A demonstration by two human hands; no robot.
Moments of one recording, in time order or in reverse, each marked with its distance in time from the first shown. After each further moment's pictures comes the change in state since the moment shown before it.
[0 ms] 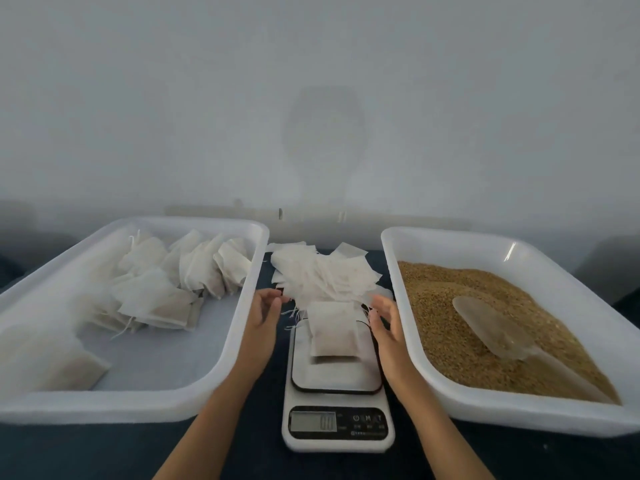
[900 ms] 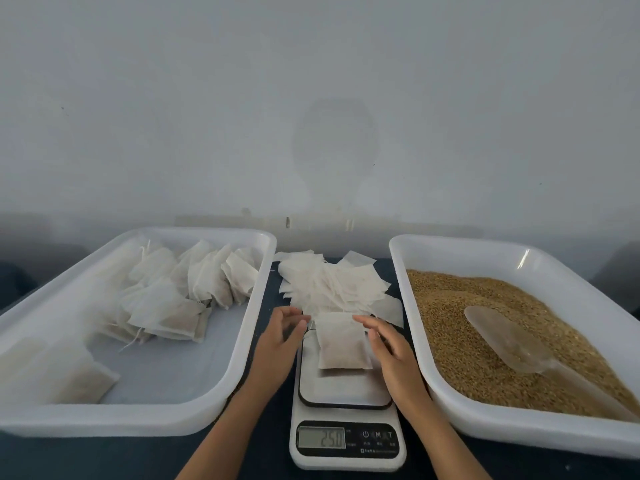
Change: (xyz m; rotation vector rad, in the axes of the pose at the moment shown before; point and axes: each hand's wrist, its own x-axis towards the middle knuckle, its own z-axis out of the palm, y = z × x) left_hand -0.008 0.000 0.006 0.084 -0.183 -0.106; right_hand 0.002 0.012 0.005 -0.006 -0.168 -0.122
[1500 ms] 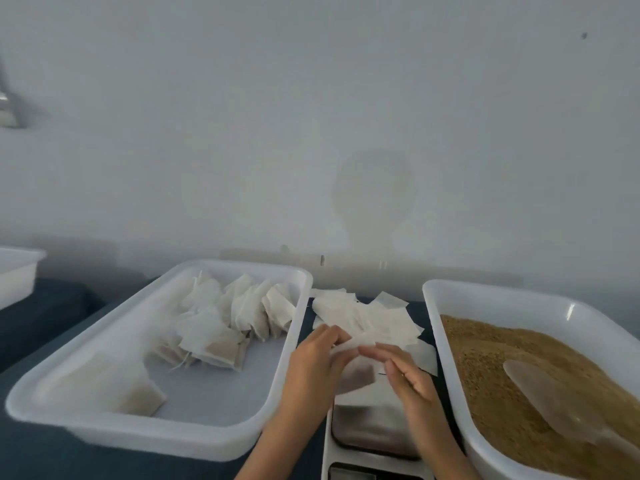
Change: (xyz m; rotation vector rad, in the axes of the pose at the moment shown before) left_hand -0.026 0.081 -0.011 0.345 0.114 0.313; right_hand -0.005 -0.068 0.015 0.192 -0.136 -0.154
